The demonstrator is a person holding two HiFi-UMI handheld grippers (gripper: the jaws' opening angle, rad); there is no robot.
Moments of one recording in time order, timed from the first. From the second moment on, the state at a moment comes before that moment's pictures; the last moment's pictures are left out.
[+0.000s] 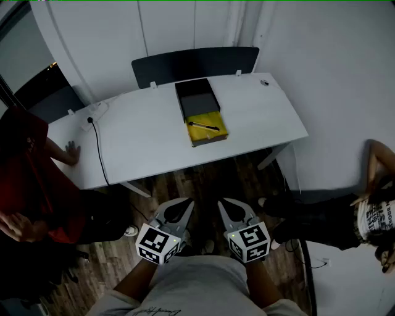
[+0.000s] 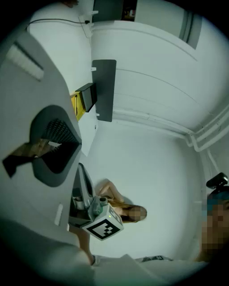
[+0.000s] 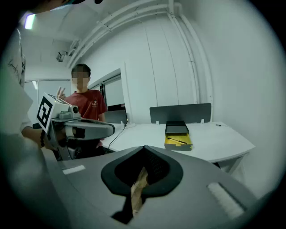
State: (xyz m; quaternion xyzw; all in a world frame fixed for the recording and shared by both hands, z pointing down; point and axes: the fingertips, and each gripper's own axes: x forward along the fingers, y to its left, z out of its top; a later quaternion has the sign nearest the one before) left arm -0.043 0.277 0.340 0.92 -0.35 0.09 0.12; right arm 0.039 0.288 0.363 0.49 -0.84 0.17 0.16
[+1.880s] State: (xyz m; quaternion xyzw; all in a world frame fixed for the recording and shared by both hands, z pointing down) left arm -0.091 0.228 0.333 0.94 -0.32 0.07 0.11; right arm -0.009 0.244 0.347 0.51 -0.83 0.15 0.14
